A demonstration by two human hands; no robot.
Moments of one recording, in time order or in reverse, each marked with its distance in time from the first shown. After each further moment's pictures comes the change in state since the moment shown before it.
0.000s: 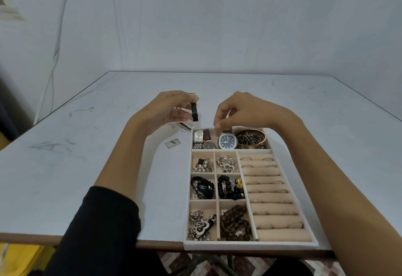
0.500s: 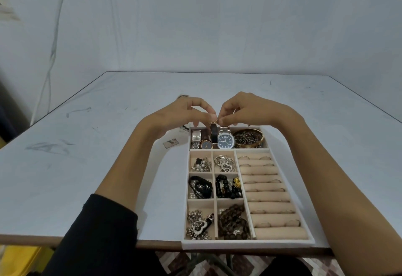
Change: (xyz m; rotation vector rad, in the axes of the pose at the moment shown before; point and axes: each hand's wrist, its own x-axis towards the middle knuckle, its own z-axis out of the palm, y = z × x) left_hand -0.012 0.010 0.029 0.406 -0.146 0.075; right_hand -0.004 0.005 -0.007 -0.006 -0.023 0.085
